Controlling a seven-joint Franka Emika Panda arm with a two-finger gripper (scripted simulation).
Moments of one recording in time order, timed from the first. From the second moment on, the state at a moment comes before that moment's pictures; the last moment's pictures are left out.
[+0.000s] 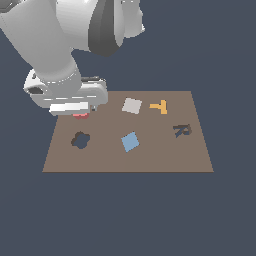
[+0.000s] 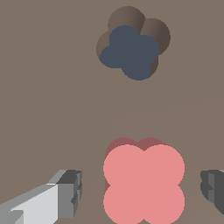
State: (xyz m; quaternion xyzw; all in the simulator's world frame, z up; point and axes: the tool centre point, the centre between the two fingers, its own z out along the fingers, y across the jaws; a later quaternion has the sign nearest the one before) arm -0.049 -0.161 0.043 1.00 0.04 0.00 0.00
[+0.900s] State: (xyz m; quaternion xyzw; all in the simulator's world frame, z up) arm -0.049 -0.161 0.031 1.00 0.04 0.00 0.00
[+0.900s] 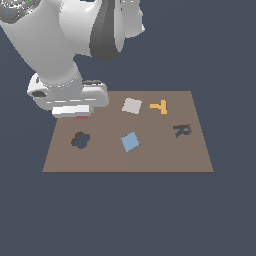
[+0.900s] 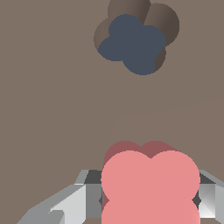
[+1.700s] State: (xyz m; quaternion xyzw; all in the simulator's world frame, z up) arm -0.040 -0.165 0.034 1.00 0.09 0.00 0.00
